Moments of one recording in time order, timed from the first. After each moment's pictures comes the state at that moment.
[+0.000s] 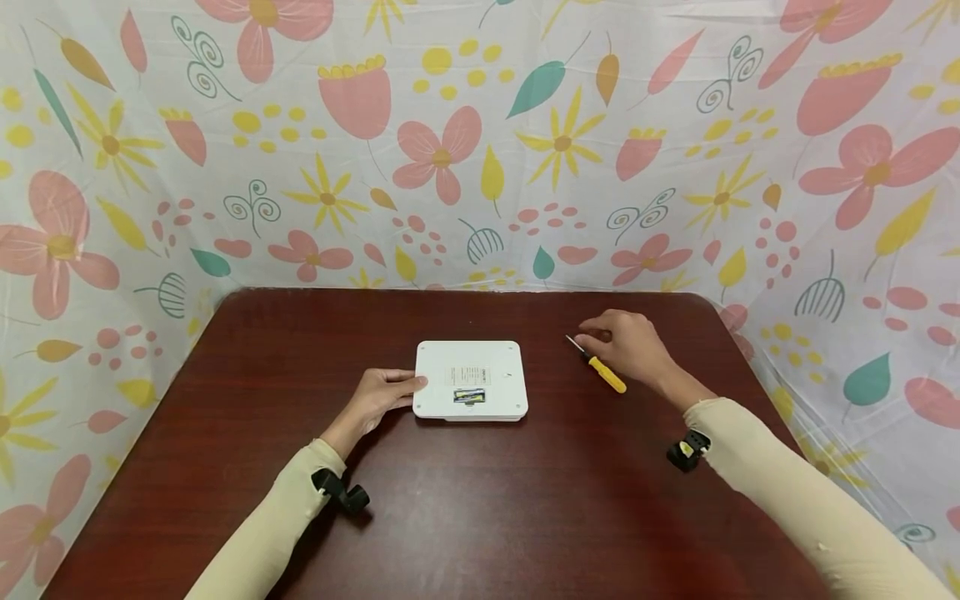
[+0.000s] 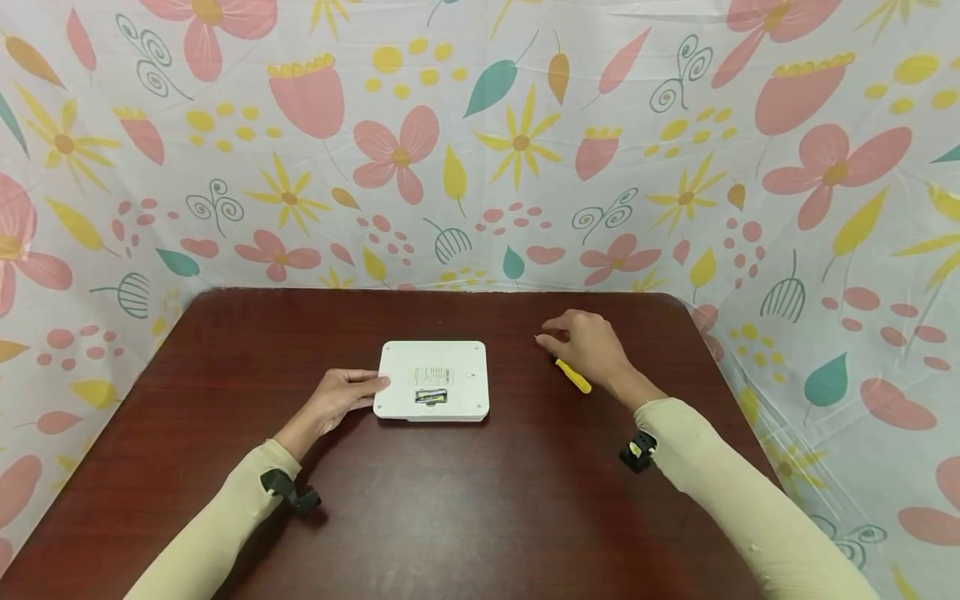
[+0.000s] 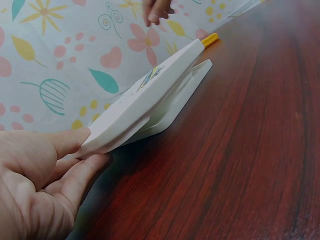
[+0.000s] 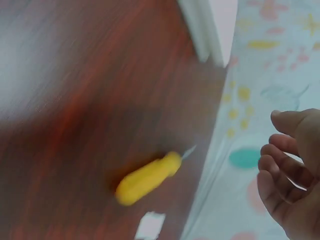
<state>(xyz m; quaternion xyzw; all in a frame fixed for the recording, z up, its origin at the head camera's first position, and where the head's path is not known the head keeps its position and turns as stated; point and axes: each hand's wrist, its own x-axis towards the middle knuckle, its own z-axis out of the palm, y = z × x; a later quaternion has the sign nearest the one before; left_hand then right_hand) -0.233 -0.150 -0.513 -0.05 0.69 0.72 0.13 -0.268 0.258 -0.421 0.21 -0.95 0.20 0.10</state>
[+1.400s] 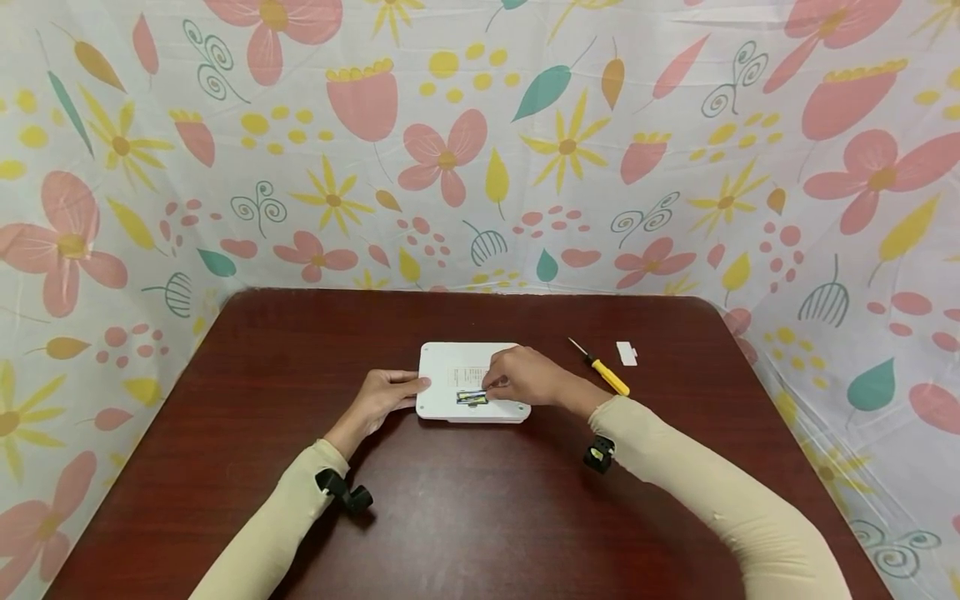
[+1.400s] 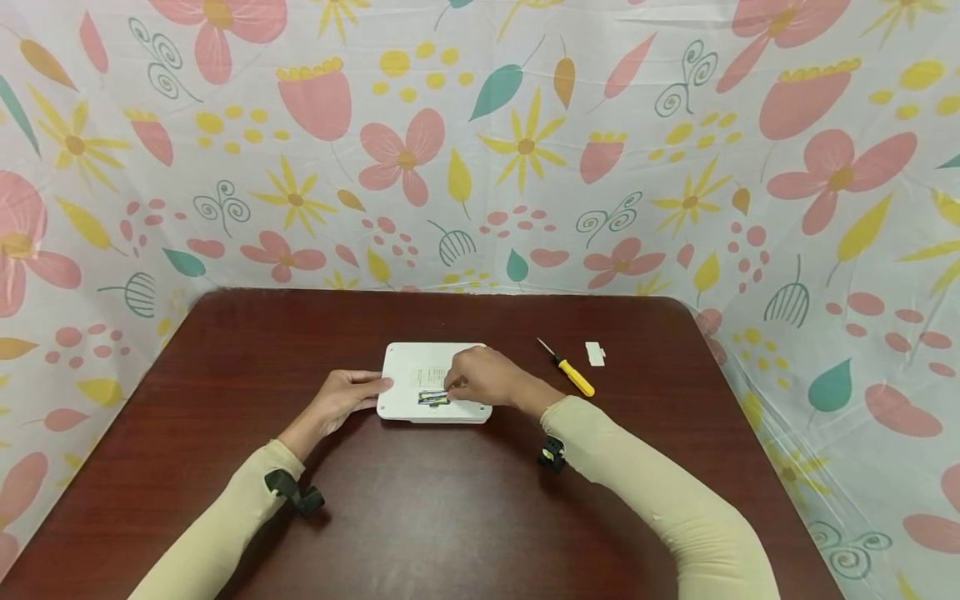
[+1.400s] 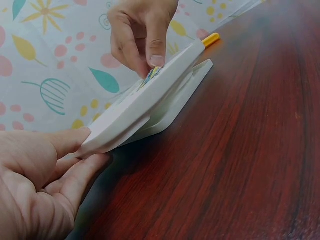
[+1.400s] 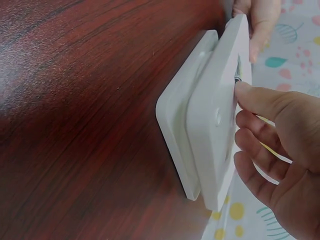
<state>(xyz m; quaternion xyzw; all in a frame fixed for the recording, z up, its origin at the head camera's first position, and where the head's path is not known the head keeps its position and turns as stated) -0.233 -0.150 -0.516 -0.05 0.68 0.72 0.13 -0.268 0.130 -0.449 0.46 -0.87 0.17 -0.06</state>
